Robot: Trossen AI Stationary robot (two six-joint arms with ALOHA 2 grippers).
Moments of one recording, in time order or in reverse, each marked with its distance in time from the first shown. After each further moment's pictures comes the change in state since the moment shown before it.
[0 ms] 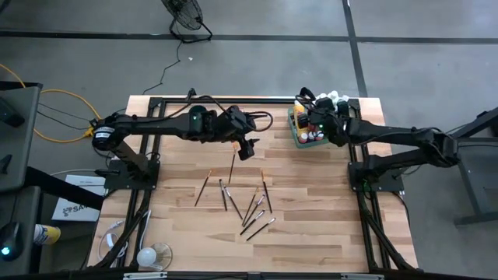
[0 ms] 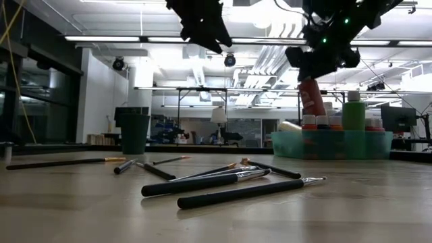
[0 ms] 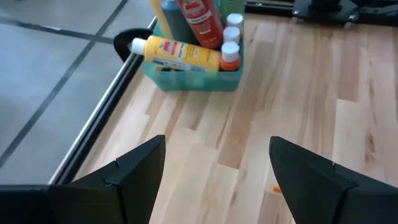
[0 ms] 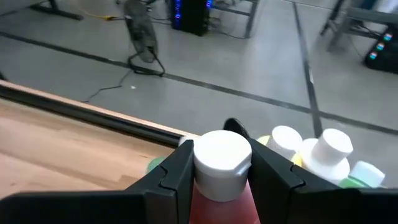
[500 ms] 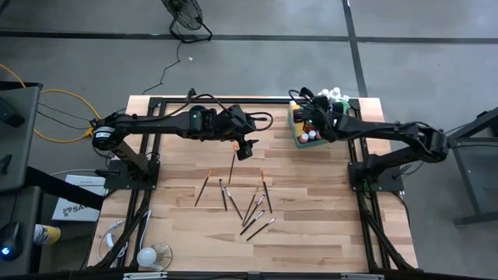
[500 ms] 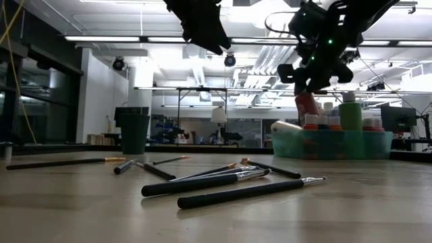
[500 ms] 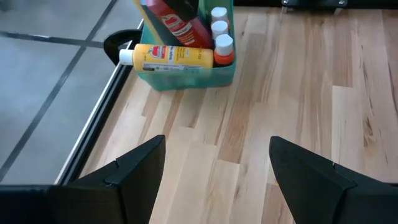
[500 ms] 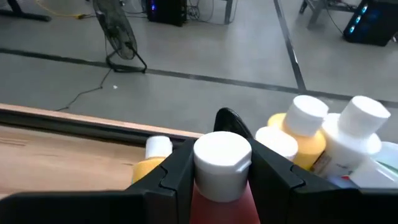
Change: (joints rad) left arm 0.020 0.000 0.000 -0.009 0.052 0.079; right arm -0.081 0.164 0.003 0.072 -0.017 0.132
